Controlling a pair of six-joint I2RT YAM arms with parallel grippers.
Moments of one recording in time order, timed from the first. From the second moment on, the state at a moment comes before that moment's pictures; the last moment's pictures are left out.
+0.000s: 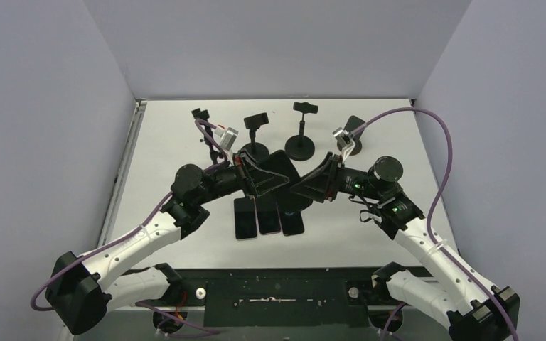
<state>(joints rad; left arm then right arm) -0.74 1.08 0.74 0.64 0.52 -0.92 0.51 0.91 0.77 0.24 -0.85 0.82</state>
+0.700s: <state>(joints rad) -0.74 1.01 0.71 0.68 0.47 -0.90 0.51 0.84 0.70 0.20 -0.80 0.78</state>
